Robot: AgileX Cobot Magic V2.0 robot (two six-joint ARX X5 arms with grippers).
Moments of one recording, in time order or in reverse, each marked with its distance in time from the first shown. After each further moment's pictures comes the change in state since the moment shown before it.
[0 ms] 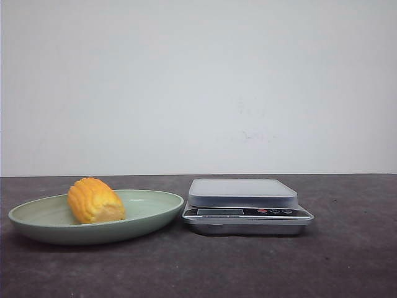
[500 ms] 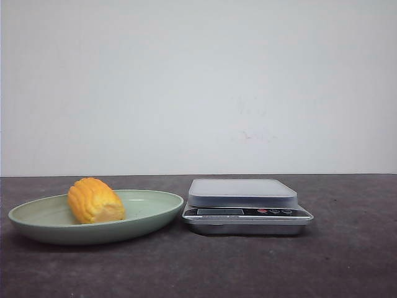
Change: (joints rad) left arm 0.000 0.000 0.000 0.000 0.017 -0.077; right arm 0.000 0.000 0.000 0.091 -0.025 0.029
